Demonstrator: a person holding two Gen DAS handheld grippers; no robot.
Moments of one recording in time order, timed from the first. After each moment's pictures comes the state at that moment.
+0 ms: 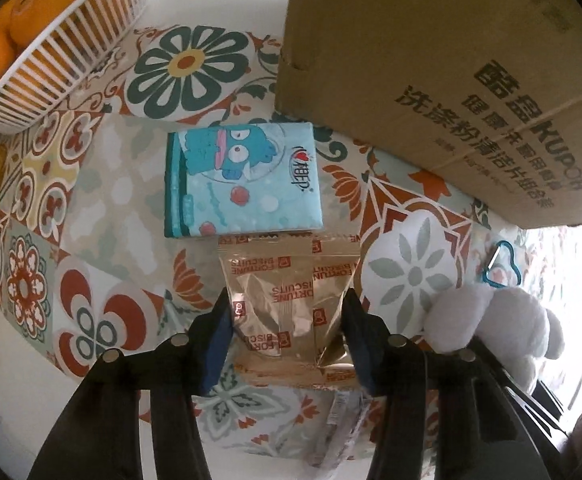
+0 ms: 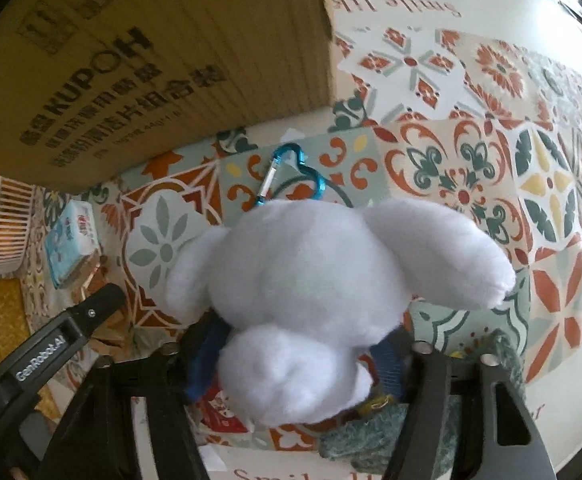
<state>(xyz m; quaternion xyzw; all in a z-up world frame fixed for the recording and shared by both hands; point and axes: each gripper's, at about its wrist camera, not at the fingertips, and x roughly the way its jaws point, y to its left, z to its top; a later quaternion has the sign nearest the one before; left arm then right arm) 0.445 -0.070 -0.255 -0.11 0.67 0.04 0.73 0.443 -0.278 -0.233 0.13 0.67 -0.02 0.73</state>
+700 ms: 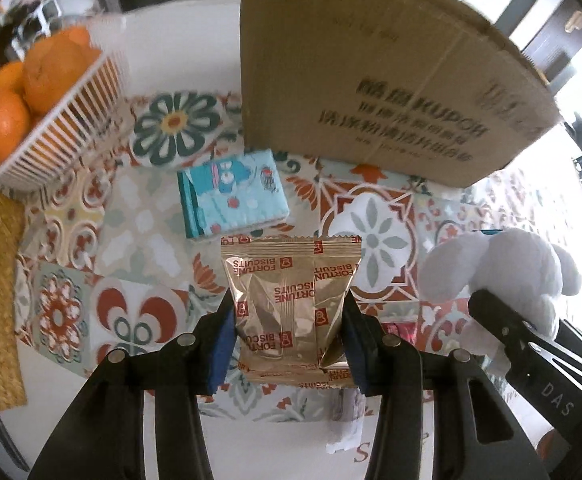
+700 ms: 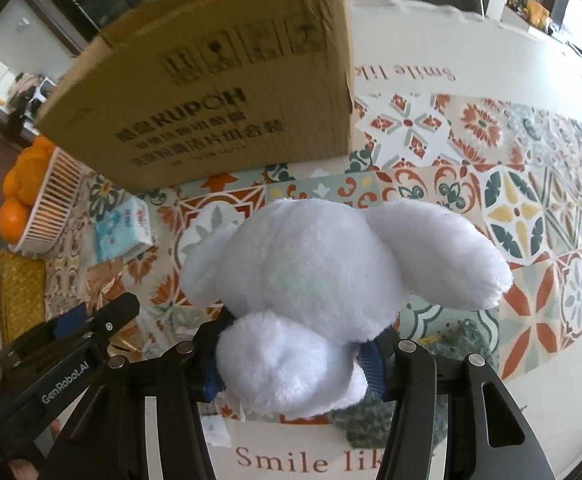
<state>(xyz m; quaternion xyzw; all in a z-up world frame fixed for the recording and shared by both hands) 0.388 -0.073 -0.180 -0.04 0.60 -0.04 0.80 0.410 -0.277 -0.160 0.11 0.61 0.01 0.79</state>
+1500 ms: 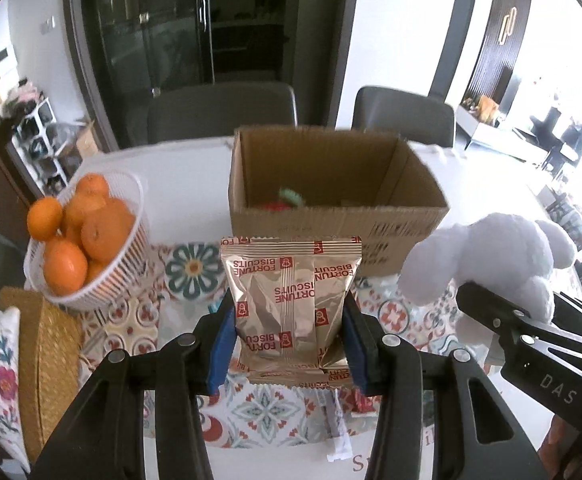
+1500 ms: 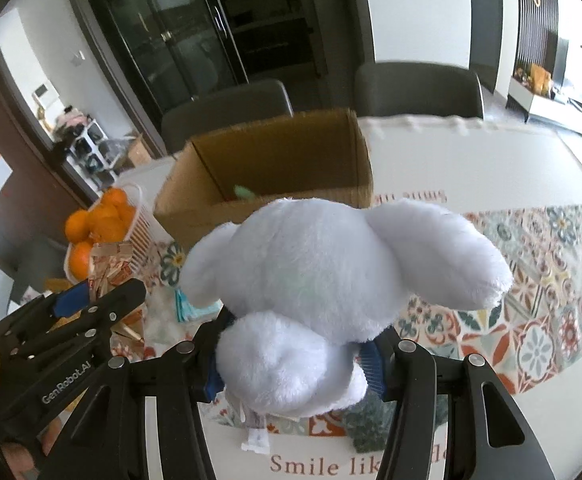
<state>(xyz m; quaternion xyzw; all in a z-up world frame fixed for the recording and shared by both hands) 0.376 -0.081 -0.042 0.01 0.45 -0.09 0.89 0.400 -0.278 -0.036 0.10 0.47 0.04 0.88</state>
